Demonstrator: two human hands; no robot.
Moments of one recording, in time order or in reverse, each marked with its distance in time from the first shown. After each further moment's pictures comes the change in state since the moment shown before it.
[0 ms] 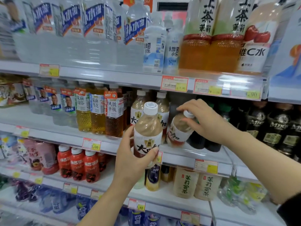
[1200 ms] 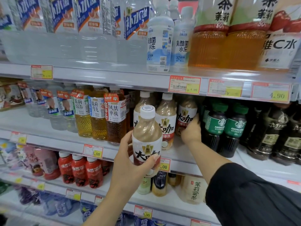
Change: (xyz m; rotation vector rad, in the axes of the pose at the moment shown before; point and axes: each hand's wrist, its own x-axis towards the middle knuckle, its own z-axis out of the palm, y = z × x) left_hand 0.020 -0.007 -0.015 0.020 -0.040 -0.086; right_hand 0.056 0.033 0.138 0.471 0.262 1.025
